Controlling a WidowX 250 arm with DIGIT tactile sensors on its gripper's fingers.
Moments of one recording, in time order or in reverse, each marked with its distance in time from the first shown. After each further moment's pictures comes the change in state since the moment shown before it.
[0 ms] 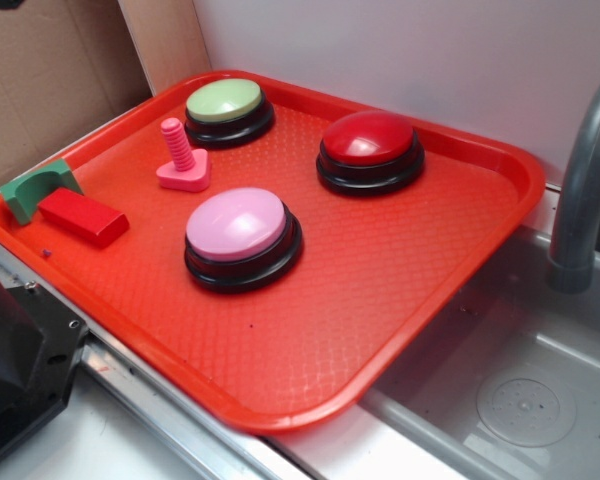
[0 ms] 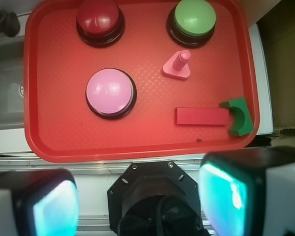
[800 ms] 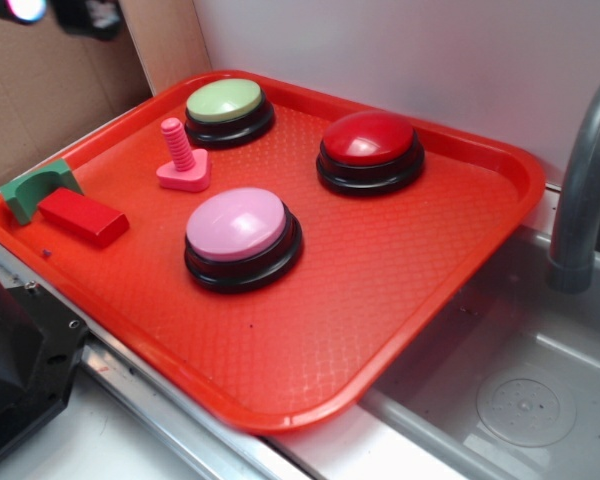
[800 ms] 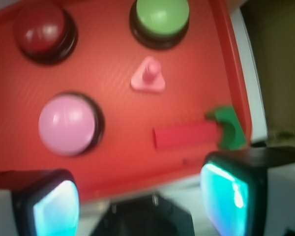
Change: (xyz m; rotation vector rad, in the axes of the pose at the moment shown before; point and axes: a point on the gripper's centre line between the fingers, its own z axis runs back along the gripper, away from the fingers) arm 0.072 0.040 -0.070 0.056 0.084 0.153
